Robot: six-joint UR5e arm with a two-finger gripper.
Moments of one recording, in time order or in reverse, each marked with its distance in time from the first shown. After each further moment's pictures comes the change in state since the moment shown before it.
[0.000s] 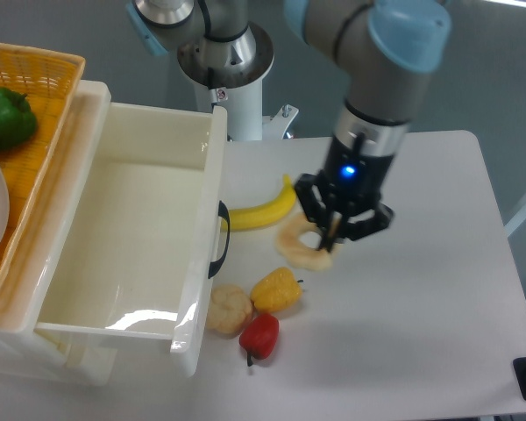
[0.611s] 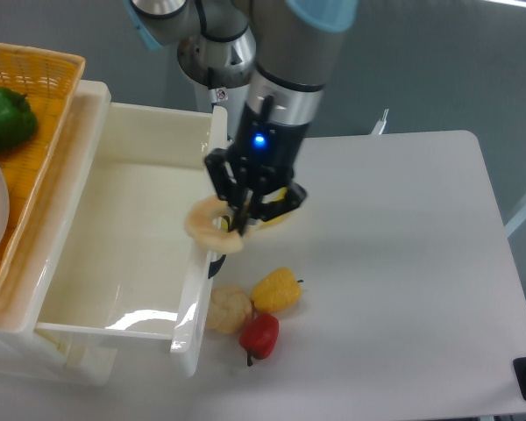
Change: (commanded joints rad) arm -0.127 0.057 -0.063 -0.002 -0.034 -0.083
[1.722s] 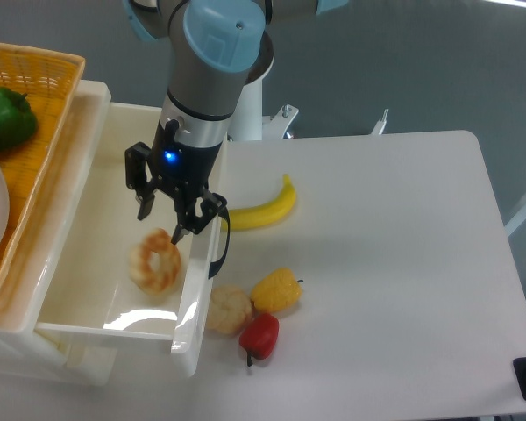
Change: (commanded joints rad) arm -0.069 -0.003 -0.068 0.002 0.011 0.003
